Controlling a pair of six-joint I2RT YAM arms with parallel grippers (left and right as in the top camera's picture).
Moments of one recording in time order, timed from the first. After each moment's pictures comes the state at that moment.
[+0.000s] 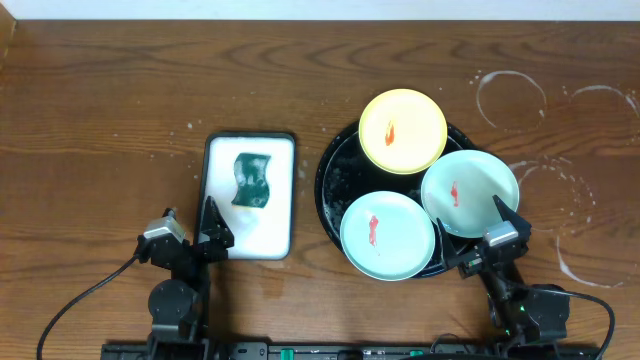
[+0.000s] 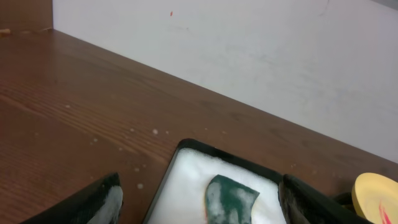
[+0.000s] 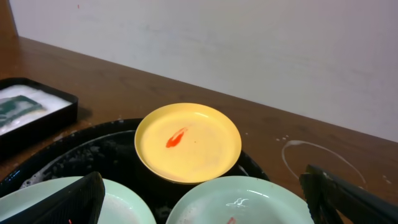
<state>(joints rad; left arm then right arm) -0.07 0.01 0.02 -0.10 -0.19 -0.36 0.08 0.01 0.01 -0.05 -0.27 -0.16</state>
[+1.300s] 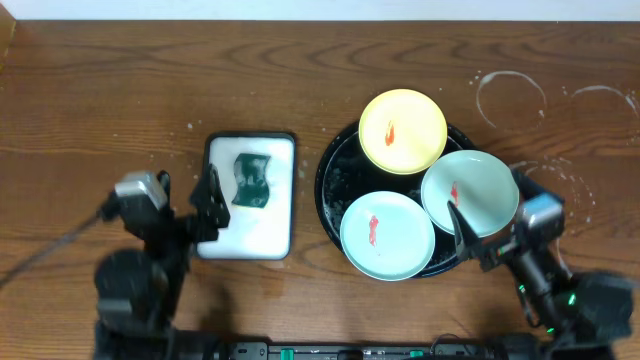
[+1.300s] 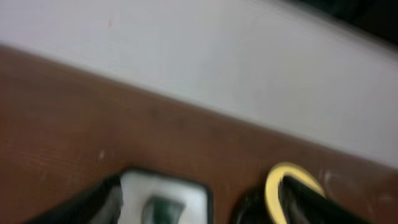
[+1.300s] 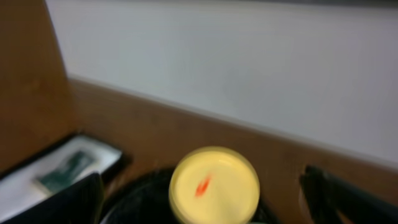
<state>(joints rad) -0.07 0.51 0.72 -0.43 0.03 -0.38 0.08 0.41 0.62 -0.33 -0.37 -0.06</state>
